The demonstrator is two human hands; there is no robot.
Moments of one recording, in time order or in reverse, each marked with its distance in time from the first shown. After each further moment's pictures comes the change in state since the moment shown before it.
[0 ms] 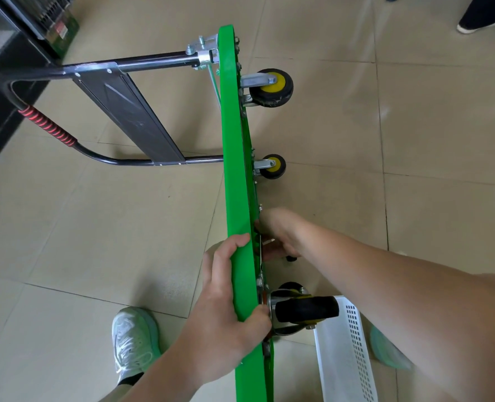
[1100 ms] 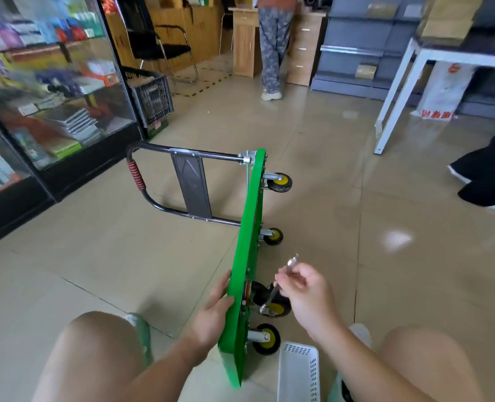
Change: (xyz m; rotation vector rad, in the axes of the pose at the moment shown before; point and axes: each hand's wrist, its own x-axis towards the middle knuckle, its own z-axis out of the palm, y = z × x) left_hand -0.098 0.002 0.043 -0.359 0.212 -0.198; right_hand -0.225 0.116 -0.023 -0.098 0.299 -0.791
